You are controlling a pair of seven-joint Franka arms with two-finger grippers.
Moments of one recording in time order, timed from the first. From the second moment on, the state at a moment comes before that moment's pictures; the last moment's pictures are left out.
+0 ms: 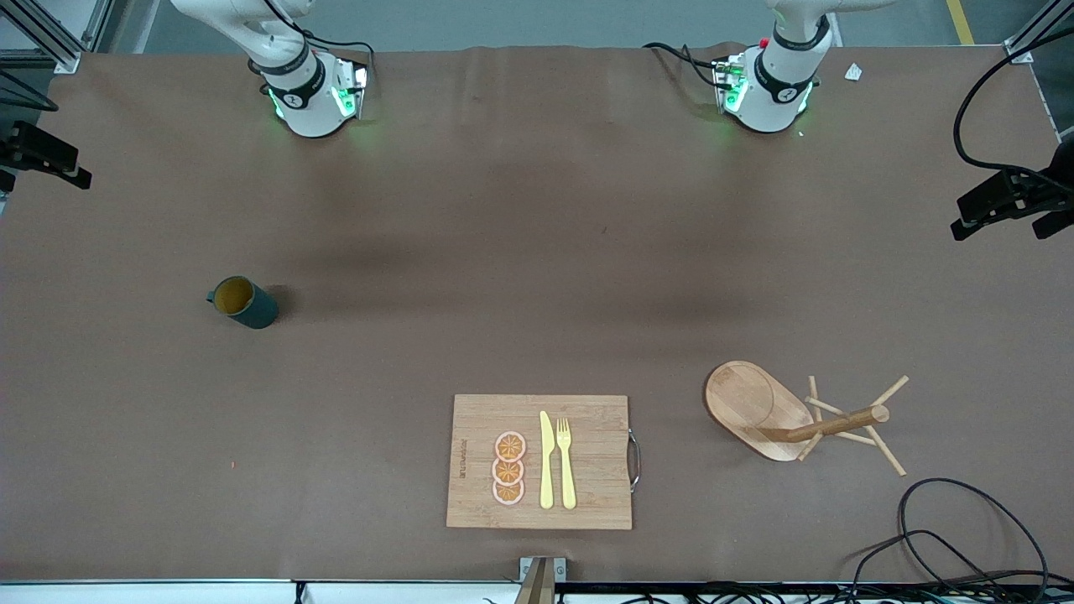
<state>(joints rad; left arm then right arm) 0.03 0.06 -0.04 -1.42 -0.01 1.53 -0.02 0.00 -0.04 -0.11 -1.50 0.01 1.36 -0.11</state>
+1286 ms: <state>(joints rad) 0.05 0.07 -0.05 -1.42 -0.01 1.55 -0.03 -0.01 0.00 -0.12 -1.47 0.01 1.37 -0.11</state>
